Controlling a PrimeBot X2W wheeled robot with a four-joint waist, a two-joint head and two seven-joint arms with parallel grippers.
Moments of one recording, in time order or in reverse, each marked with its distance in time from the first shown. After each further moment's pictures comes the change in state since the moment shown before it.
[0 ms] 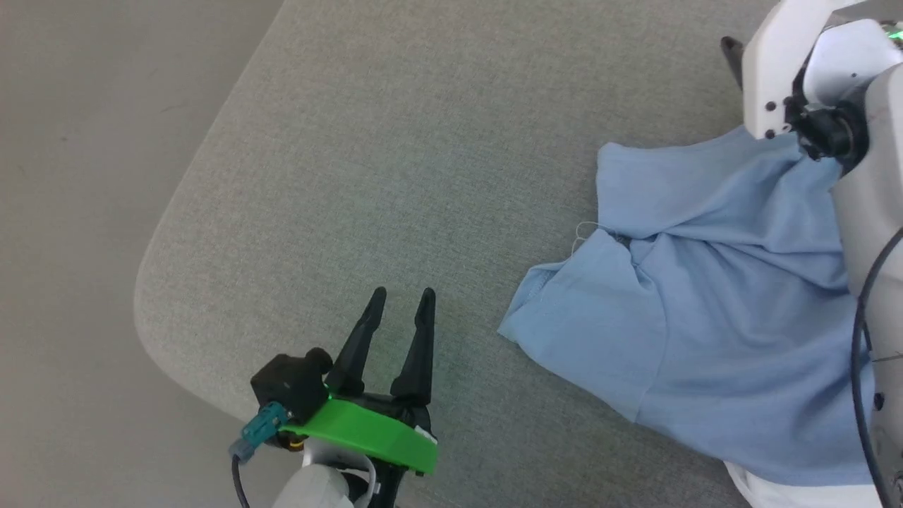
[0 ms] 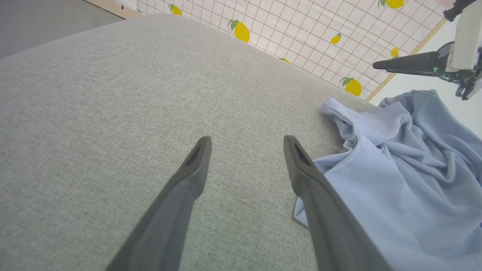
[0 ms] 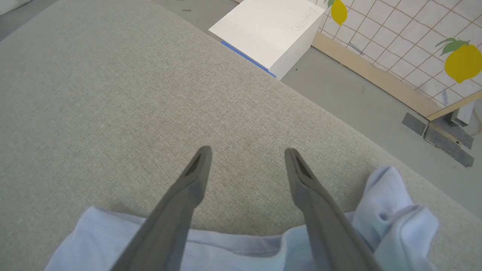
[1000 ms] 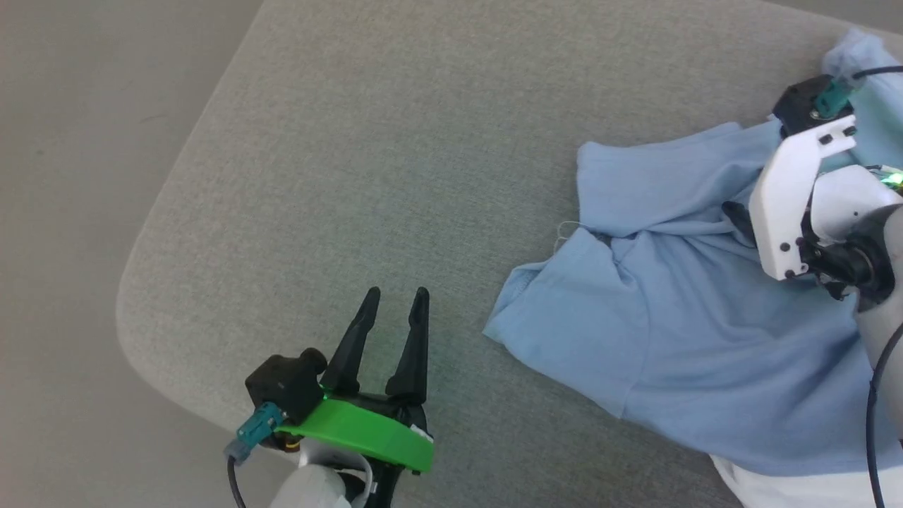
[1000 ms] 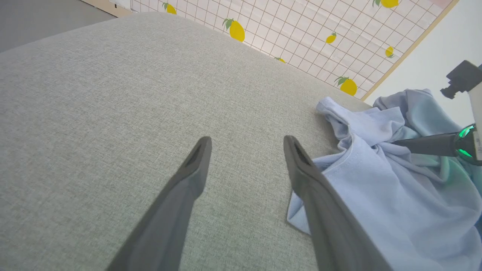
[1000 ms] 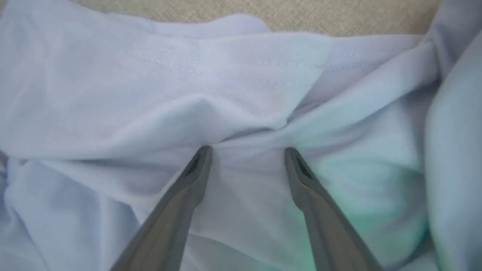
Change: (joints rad) left arm 0.004 0.000 0.015 -0.002 0.000 0.004 0.000; right arm 0.356 -0.158 0.104 -0.376 0.232 0.000 0.341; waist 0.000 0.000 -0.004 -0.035
